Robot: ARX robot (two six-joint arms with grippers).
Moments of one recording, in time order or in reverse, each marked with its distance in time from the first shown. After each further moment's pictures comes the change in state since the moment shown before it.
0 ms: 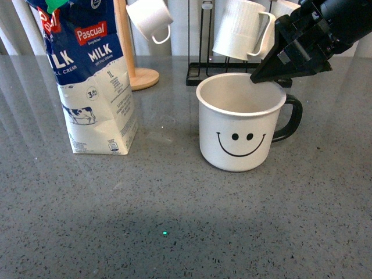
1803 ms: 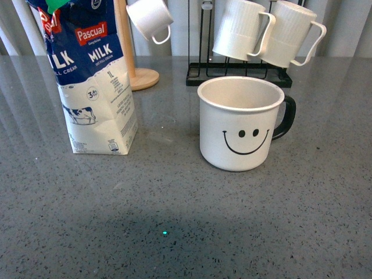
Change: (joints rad) left arm 0.000 0.000 0.000 0.000 0.000 0.000; right arm -0.056 -1.388 -1.344 0.819 0.634 0.564
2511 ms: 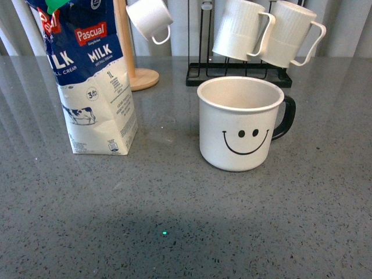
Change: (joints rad) left arm 0.000 0.000 0.000 0.000 0.000 0.000; right arm -0.213 -0.224 -0.114 -0.088 -0.215 -0.008
